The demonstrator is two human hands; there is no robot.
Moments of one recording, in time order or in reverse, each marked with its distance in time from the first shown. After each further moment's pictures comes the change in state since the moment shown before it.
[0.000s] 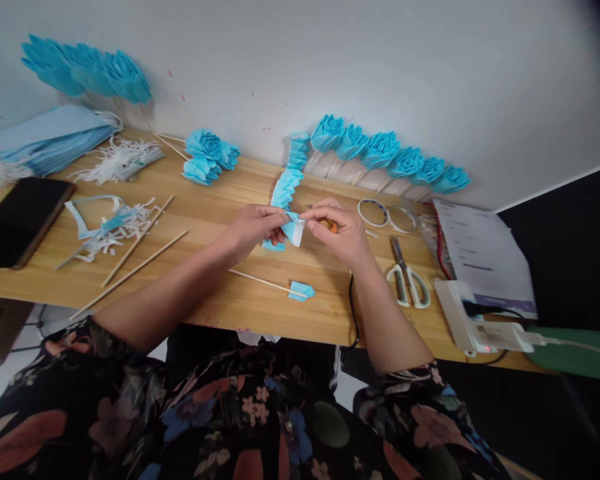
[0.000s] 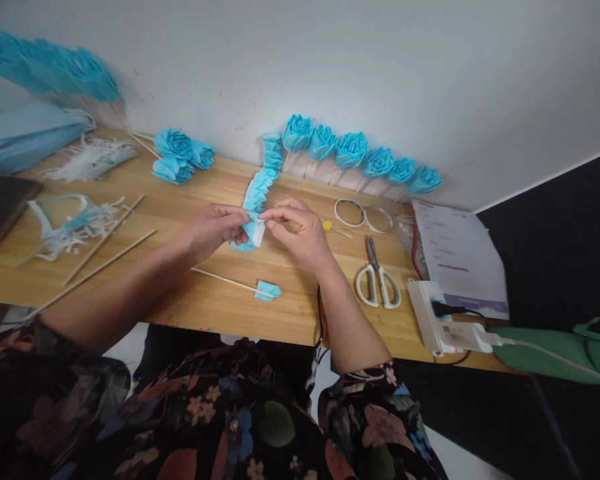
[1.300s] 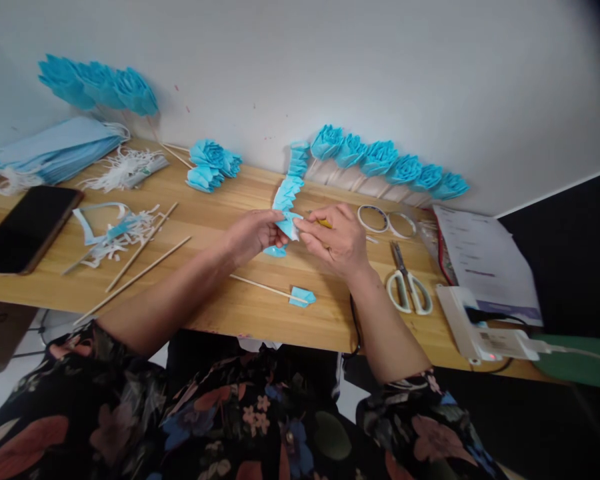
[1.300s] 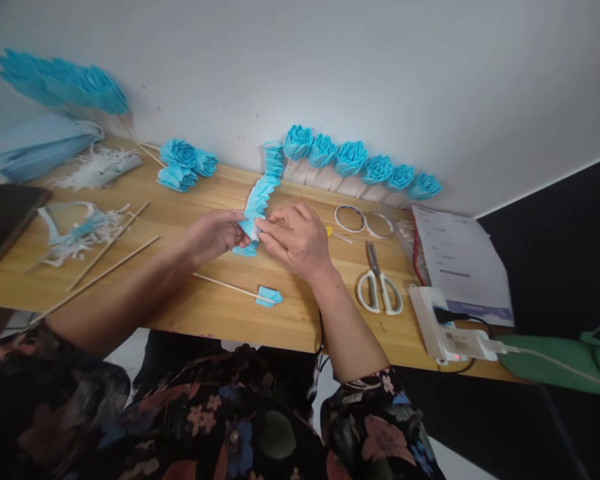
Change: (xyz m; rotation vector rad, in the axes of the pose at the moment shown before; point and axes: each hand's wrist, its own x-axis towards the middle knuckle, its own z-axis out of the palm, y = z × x) left_hand 0.007 -0.002 -0.007 -0.318 -0.112 -0.086; right_hand -0.003 0.005 -0.003 -0.496 0.006 -0.396
